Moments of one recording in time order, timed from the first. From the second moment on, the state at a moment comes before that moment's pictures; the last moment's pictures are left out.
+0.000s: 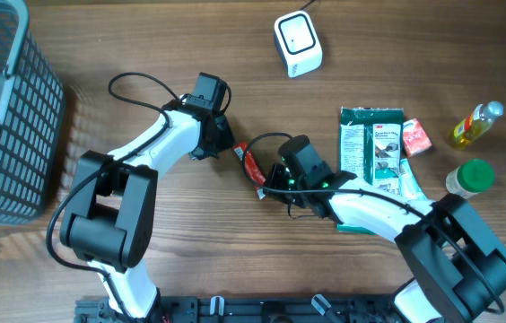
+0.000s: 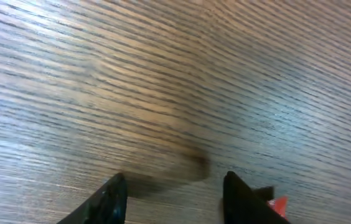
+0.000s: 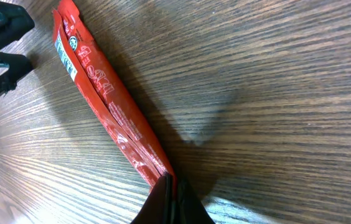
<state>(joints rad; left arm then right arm) -0.34 1.92 1.18 -0.58 0.02 -0.70 0.65 1.70 0.71 -0.01 -0.25 1.01</state>
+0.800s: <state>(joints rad) -0.30 1.85 1.18 -0.70 -0.30 -0.58 0.46 1.57 0.79 -0.33 -0.44 0.56</state>
